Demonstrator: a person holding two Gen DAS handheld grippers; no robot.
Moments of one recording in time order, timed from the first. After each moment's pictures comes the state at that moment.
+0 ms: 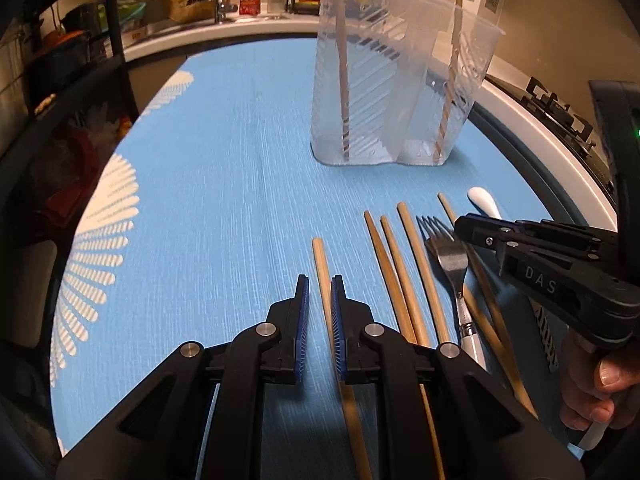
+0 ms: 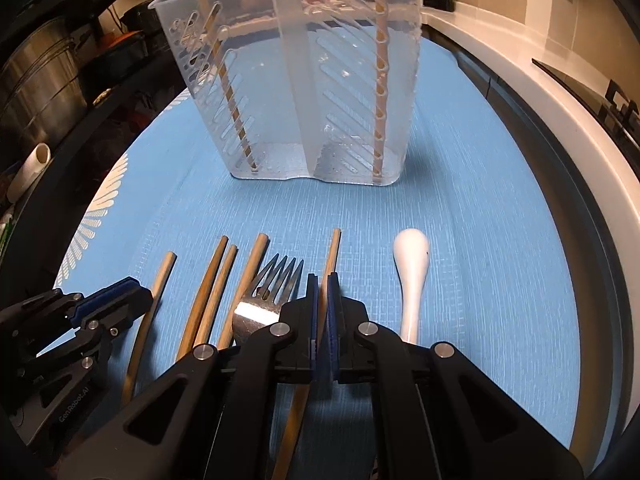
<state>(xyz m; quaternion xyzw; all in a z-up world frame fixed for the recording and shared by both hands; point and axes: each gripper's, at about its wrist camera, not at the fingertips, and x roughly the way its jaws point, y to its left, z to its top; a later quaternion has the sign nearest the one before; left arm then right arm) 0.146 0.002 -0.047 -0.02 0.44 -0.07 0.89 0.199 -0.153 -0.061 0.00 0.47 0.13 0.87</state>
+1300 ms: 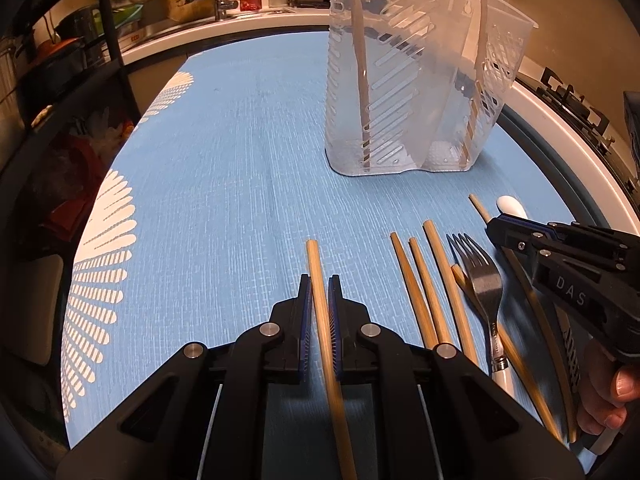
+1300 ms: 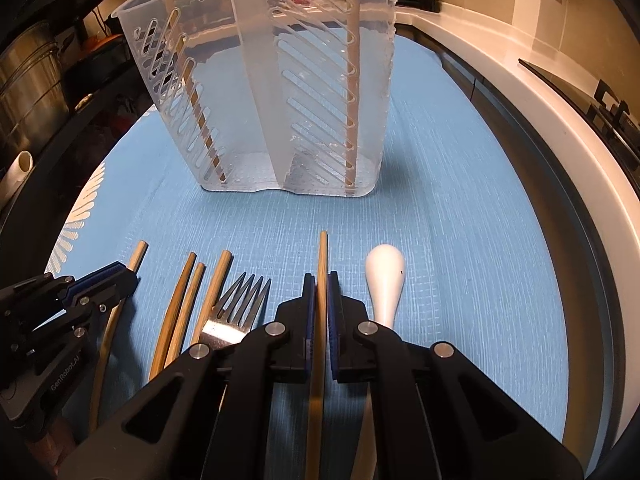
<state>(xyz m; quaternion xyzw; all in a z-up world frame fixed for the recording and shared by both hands) 0.175 0.002 -0.050 0.00 0.45 -0.05 0.89 0.214 -0.161 -0.062 -0.01 0.46 0.10 0.88</state>
